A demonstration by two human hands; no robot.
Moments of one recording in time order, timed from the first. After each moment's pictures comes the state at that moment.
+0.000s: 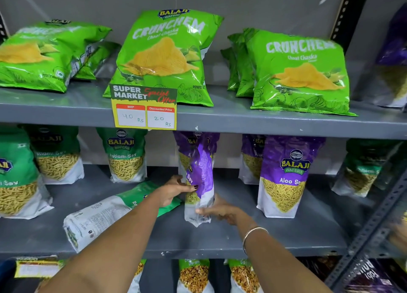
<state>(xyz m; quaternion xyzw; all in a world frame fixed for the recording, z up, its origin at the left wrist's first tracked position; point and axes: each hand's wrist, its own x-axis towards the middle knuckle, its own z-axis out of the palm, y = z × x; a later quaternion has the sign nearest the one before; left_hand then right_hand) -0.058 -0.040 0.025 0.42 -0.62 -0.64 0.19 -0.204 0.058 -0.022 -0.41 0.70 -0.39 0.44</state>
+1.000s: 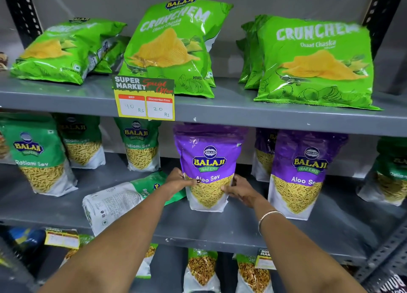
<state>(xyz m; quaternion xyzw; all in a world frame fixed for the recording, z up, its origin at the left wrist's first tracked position) -0.058 -0.035 0.020 0.50 -0.65 -0.51 0.25 -0.260 0.060 0.001 -0.41 0.64 -0.49 0.44</state>
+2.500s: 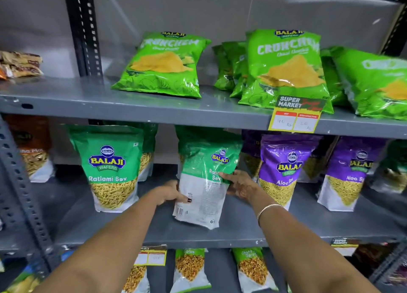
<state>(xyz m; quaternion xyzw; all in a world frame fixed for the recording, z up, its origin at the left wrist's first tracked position) 0.201 -0.162 0.028 0.44 -0.74 -0.50 0.05 0.001 -0.048 0.048 -0.25 0.64 -0.58 0.44</state>
